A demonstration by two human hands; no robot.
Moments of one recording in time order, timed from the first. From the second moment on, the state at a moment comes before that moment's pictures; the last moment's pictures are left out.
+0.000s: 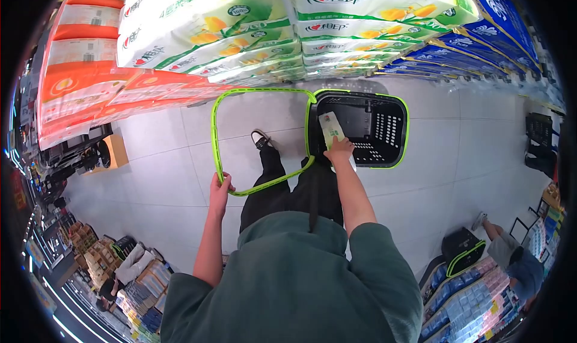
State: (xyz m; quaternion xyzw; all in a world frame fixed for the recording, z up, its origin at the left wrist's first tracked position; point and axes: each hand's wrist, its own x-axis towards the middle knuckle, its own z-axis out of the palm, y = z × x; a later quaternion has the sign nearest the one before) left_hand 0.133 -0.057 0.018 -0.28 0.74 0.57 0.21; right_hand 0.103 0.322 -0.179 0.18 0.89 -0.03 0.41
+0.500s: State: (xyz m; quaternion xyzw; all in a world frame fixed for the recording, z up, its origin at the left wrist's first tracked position) left_hand 0.138 -0.073 0.011 -0.31 0.73 0.57 0.23; right_hand 0.096 0.536 -0.173 0.42 0.86 -0.12 0.28
